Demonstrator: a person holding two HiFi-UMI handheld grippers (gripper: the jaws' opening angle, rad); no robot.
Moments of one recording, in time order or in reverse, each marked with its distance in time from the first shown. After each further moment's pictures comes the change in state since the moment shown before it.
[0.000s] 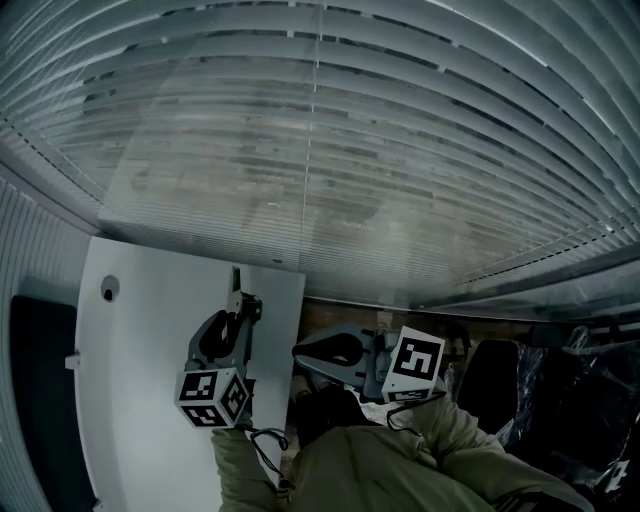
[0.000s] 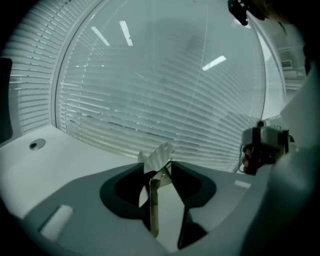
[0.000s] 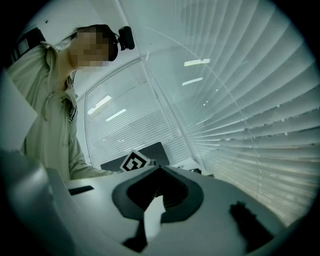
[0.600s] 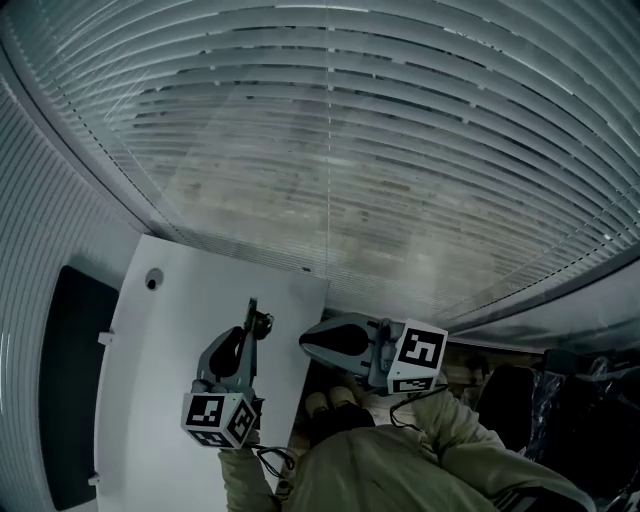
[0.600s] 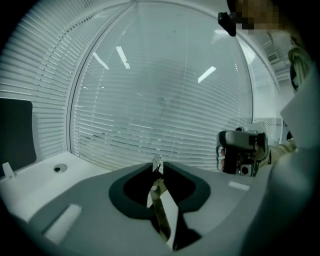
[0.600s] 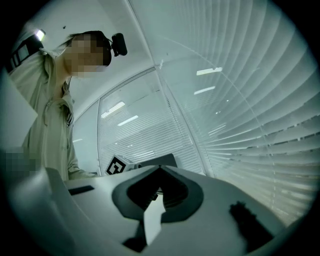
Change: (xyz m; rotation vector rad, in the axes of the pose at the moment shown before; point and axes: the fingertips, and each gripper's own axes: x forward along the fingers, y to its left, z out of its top) left arm -0.101 -0.033 0.043 0.099 -0.193 0.057; right arm 0.000 0.043 0.047 -0.087 -0.099 0.109
